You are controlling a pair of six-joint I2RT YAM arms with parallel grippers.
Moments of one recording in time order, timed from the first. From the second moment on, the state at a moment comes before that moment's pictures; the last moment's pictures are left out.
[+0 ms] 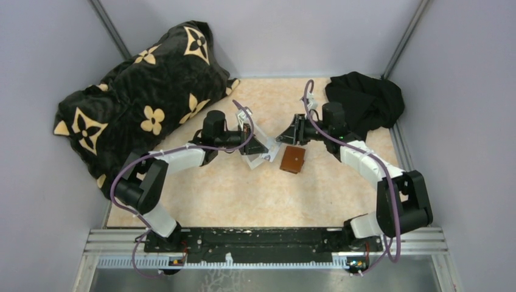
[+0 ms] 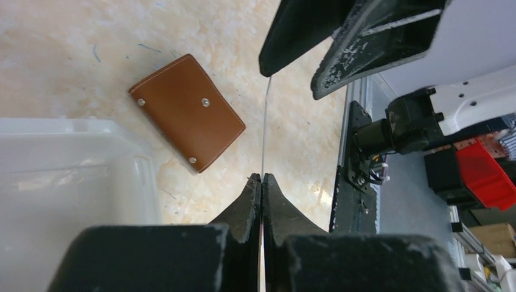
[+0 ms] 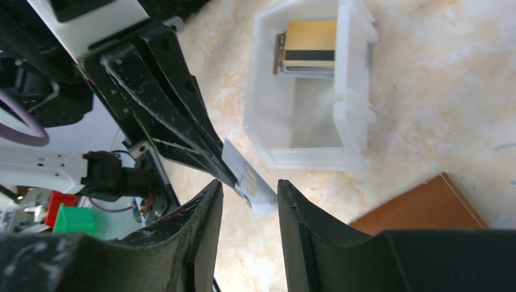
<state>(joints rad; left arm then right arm) -0.51 1.66 0.86 0.49 0.90 -0.44 0.30 1.39 0.86 0.07 -0.79 0.45</state>
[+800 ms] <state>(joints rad) -0.54 1.73 0.78 0.84 0.78 -0.84 0.30 1.16 0.46 0.41 -0.60 0.60</state>
